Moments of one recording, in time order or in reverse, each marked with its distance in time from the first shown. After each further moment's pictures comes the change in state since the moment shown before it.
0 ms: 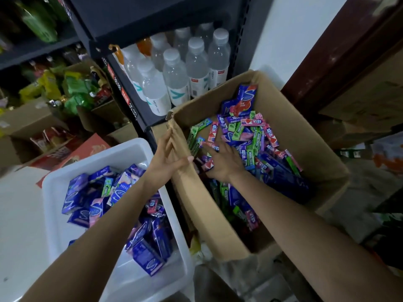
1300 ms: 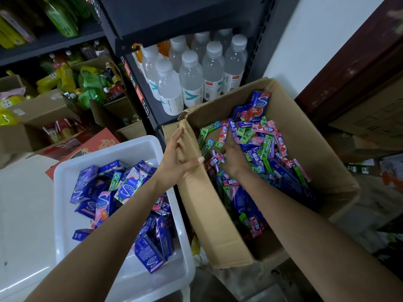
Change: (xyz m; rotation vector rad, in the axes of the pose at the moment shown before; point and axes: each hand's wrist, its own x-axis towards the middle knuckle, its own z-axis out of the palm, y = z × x) left_hand -0.006 0.001 0.002 0.141 0.065 0.051; right_hand 0.012 -0.003 -0.005 0.244 0.132 0.103
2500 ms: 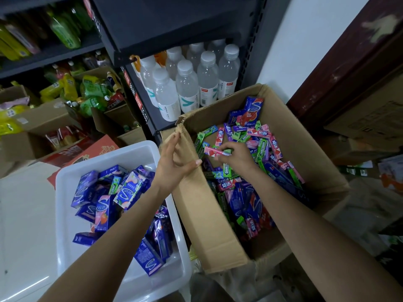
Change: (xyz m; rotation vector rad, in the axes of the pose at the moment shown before) left_hand -0.003 0.000 0.009 0.104 0.182 0.028; right_hand -0.022 -0.001 -0.039 0.600 0.047 -0.052
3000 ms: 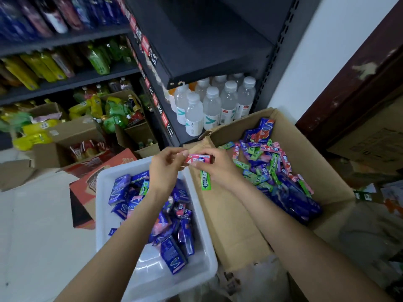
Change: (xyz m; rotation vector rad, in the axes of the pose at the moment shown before) left_hand -0.051 0.042 -0.085 -0.224 0.240 0.091; right_hand -0.067 -0.109 0.075 0.093 -0.092 -0.294
